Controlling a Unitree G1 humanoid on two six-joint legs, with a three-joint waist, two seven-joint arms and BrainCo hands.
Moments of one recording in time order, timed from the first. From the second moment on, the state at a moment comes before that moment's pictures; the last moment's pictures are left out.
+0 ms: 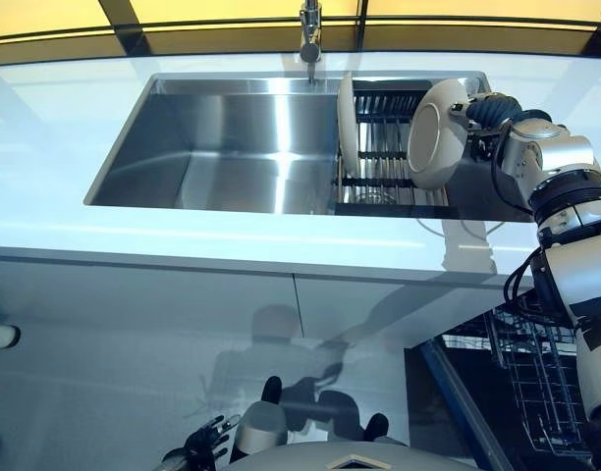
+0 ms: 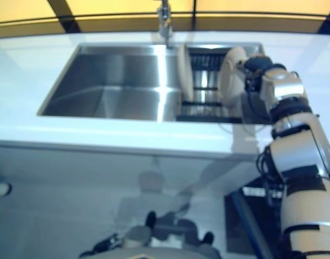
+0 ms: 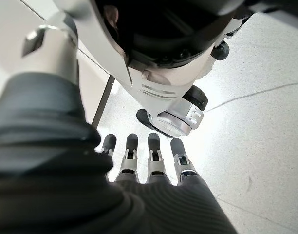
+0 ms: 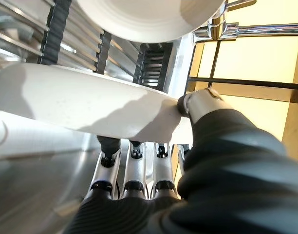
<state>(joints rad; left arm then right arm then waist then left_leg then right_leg) 0.11 0.25 -0.25 1.23 -0.57 -0.08 -0.26 -1.26 -0.64 0.45 1.17 0.52 0.33 0.06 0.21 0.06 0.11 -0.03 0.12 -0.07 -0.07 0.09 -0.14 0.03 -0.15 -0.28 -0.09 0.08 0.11</state>
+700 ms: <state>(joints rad) 0.11 0.27 -0.25 1.24 -0.57 -0.08 -0.26 -1.26 -0.65 0.48 1.16 0.48 0.28 0.08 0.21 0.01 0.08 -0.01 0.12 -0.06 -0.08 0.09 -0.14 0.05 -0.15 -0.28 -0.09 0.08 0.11</state>
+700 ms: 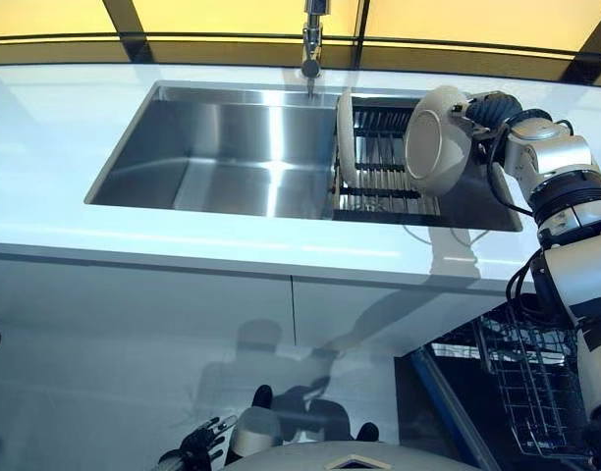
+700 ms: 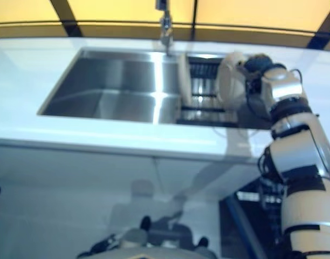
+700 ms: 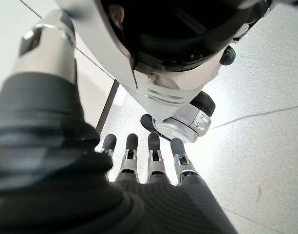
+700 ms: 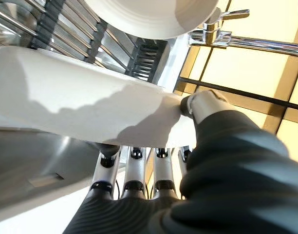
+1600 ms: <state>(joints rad) 0.10 0.28 -0.24 1.23 -0.56 -0.08 -0.23 -1.26 -0.75 0.53 0.91 0.53 0.25 0.07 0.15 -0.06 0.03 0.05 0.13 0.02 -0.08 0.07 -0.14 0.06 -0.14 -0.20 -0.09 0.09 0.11</state>
